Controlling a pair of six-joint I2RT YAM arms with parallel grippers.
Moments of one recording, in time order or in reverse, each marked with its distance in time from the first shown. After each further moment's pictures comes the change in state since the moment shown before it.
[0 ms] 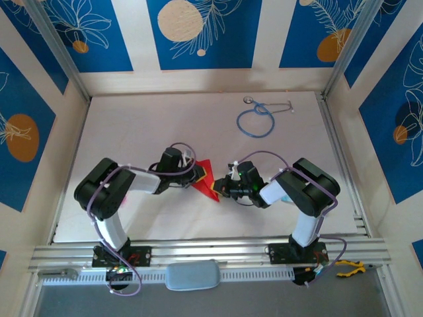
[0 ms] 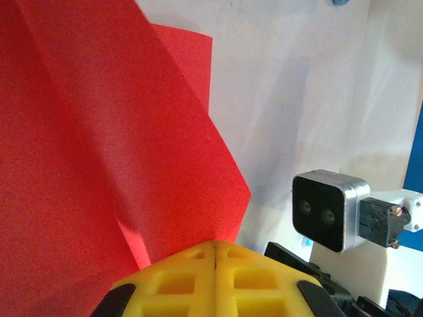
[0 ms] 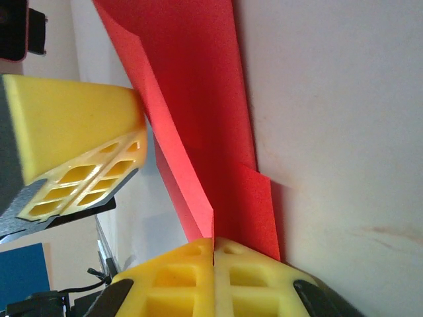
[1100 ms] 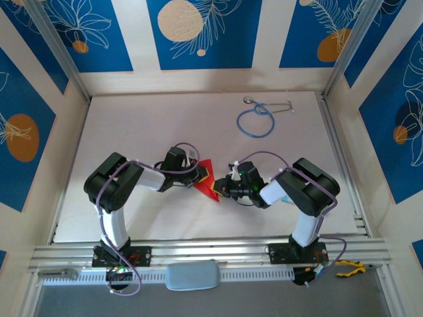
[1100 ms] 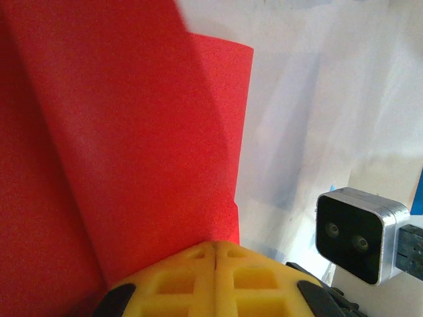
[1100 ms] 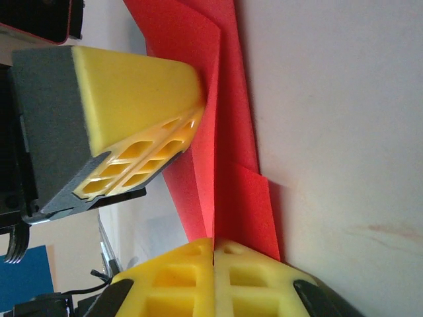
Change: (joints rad) left arm -0.005 0.103 0.055 0.017 0.015 0.000; right arm -0.002 0.003 -0.005 0.011 0.001 0.015
